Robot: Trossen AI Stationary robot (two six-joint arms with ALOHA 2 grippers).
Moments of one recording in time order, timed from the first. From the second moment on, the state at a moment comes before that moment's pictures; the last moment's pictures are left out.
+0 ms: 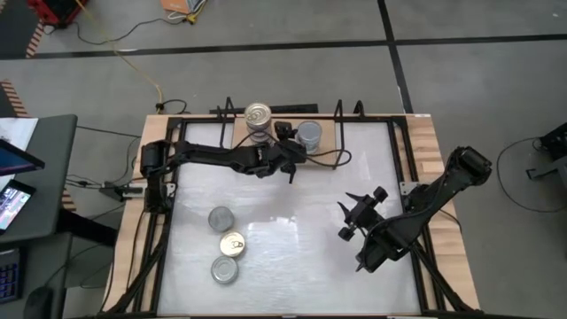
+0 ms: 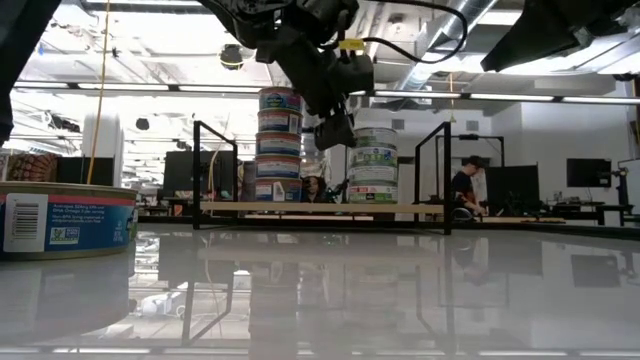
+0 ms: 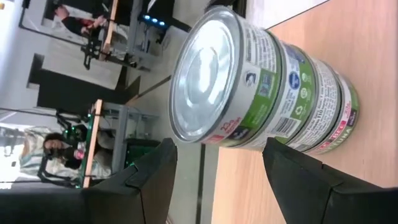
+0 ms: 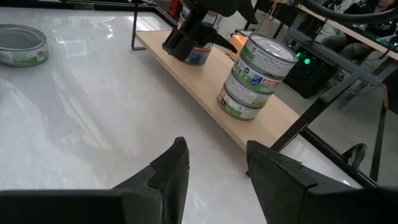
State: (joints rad) left arm 0.15 1.90 1.41 -0.03 -0.77 0.73; right arm 0.72 1.51 1.06 -1.16 1.21 1.28
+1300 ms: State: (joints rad) left arm -0.34 1.50 1.12 -0.48 -0.45 0.06; right arm 0.67 1.58 1.06 -0.70 1.15 0.80
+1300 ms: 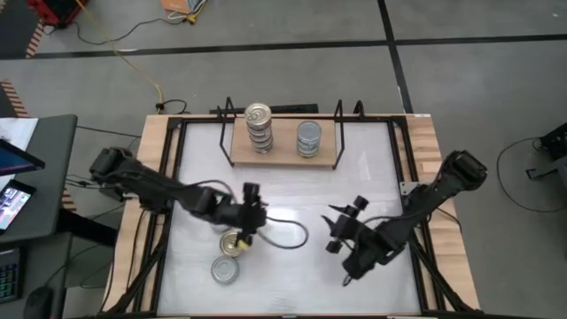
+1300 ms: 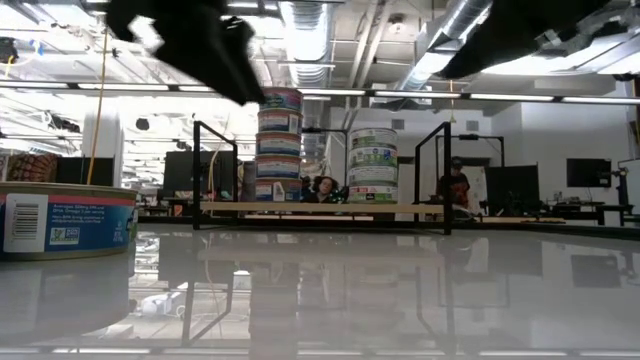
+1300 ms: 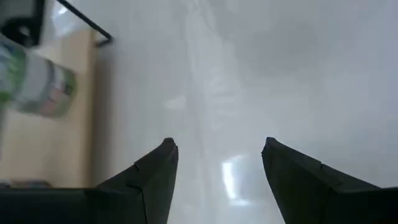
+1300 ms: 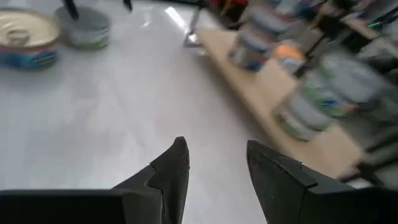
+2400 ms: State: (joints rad) left arm -0.80 1.36 0.83 -0.57 -0.50 -0.79; right arm 0.34 2.12 1.39 0.28 0.17 -0.08
